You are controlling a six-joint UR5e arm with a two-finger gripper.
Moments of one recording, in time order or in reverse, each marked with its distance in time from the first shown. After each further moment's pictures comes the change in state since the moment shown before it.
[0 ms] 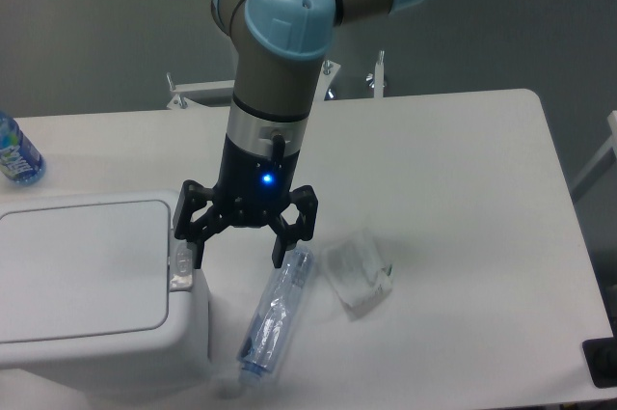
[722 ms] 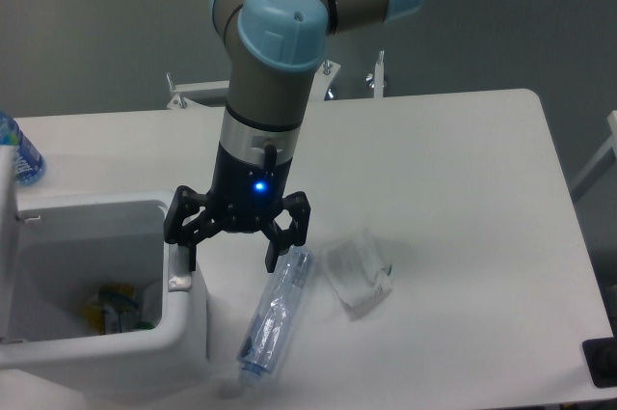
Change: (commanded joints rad) arm -0.002 0.000 0.034 0.006 0.002 0.015
